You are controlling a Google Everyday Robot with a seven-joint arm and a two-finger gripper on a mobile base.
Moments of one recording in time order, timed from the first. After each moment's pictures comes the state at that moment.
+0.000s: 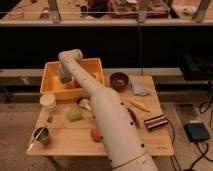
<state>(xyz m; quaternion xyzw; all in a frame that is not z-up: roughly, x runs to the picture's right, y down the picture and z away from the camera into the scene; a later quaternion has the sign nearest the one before) -0.292 -0.089 0.976 0.09 -0.26 -0.78 0.56</state>
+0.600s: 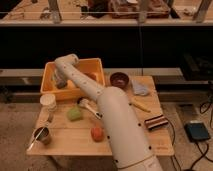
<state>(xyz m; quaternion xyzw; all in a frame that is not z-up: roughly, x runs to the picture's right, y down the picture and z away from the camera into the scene) -0.291 -0.054 0.965 0.10 -0.28 -0.80 0.52</state>
